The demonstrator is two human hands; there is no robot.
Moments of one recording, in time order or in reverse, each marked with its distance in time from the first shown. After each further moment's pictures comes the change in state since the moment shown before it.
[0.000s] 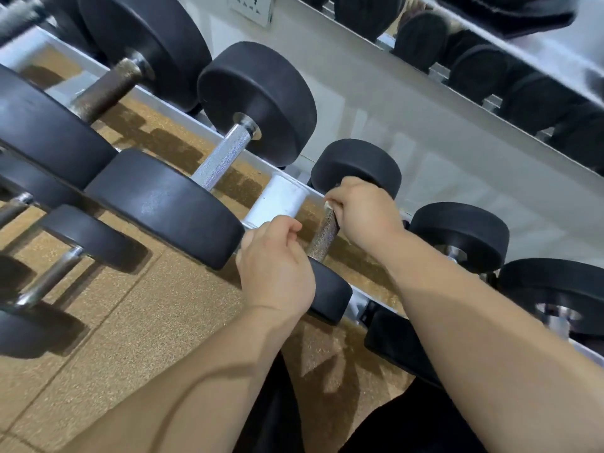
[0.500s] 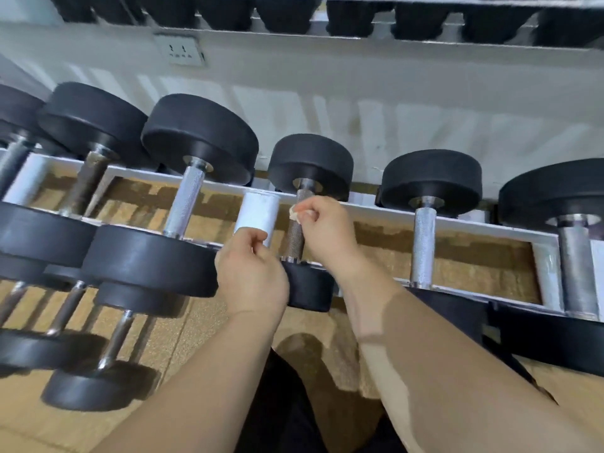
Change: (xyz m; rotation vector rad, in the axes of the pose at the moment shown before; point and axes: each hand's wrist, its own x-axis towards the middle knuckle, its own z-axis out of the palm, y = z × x) left_hand -0.003 0.015 0.005 0.199 0.004 0.013; right_hand -0.048 -0.018 0.033 1.016 0.240 0.534
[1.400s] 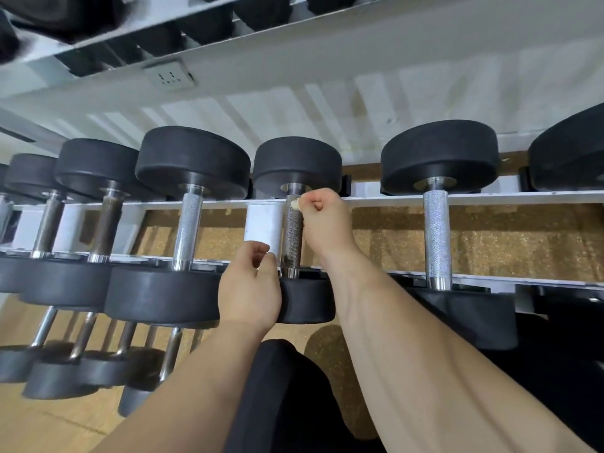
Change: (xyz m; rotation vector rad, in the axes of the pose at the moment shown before) left_hand 0.013 0.009 -0.006 0.179 -0.233 -0.033; right_hand 0.025 0.008 0.011 0.483 0.120 0.254
